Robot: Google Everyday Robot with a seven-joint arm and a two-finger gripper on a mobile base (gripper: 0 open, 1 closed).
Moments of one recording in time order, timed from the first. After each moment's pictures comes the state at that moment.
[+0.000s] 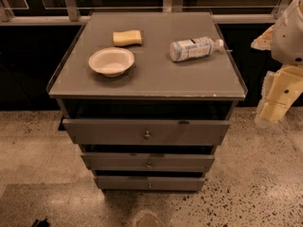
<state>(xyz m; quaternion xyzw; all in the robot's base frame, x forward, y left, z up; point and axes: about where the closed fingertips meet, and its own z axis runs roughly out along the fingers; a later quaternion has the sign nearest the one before) 0.438 -0.217 0.977 -0.60 0.78 -0.03 0.16</state>
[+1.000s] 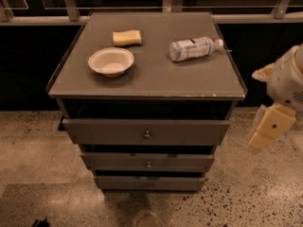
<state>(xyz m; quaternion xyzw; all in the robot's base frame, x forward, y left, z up) 0.429 -0.225 0.912 -0.56 0.81 0.00 0.19</state>
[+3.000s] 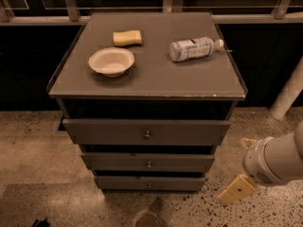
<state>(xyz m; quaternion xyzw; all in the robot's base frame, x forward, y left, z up) 0.387 -0.223 0.734 -0.44 0.87 0.05 0.22</state>
